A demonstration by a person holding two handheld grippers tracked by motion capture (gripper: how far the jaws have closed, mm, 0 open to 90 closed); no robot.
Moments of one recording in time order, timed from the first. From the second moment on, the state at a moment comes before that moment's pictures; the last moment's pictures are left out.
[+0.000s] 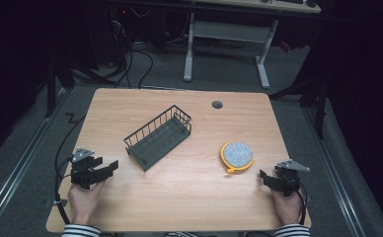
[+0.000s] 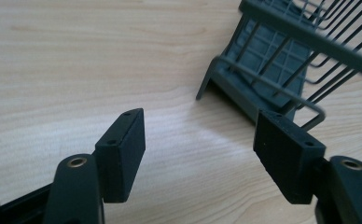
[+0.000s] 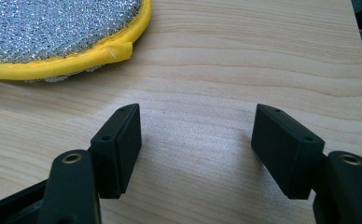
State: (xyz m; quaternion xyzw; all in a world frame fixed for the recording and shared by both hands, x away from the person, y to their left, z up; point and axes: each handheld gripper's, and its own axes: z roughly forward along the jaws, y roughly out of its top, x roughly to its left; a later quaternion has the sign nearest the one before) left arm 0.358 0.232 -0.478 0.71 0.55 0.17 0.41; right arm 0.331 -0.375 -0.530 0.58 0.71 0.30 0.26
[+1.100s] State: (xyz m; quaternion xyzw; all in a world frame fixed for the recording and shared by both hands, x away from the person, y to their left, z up) left arm 0.437 0.175 -0.419 0.78 0.49 0.20 0.34; right arm 0.331 -0.375 -0.530 0.58 0.71 0.30 0.26
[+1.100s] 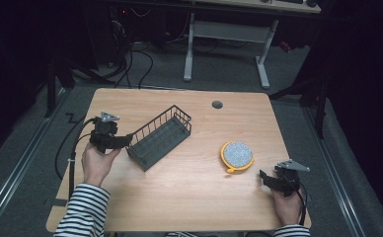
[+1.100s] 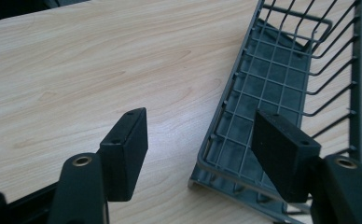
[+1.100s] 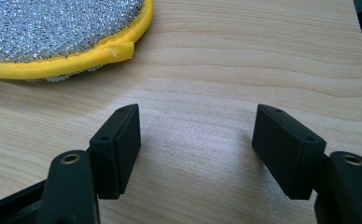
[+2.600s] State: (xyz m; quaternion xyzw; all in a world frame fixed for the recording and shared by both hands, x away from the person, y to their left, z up) left arm 0.469 0.146 -0.448 0.83 0.45 0.15 0.31; right arm 0.331 -0.375 -0.530 0.58 0.71 0.30 0.26
